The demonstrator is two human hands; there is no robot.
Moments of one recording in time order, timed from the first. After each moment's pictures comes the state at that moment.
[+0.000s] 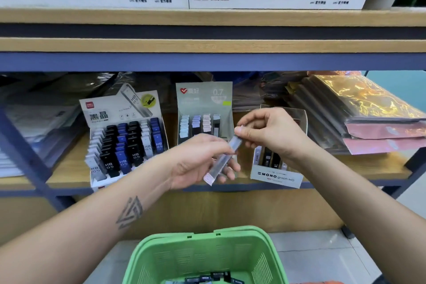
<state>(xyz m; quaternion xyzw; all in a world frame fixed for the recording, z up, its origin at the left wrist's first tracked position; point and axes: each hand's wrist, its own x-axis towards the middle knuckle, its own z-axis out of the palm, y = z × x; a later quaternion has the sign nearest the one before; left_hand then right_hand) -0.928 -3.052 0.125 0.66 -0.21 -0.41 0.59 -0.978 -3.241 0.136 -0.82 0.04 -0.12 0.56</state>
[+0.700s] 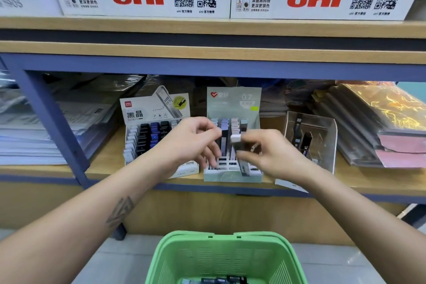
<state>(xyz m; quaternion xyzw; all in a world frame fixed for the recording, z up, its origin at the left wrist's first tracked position) -0.919 -2.981 0.148 0.79 -0.20 -0.16 0.55 -0.961 -3.196 0.113 -0.93 -0.16 -0.14 0.30</state>
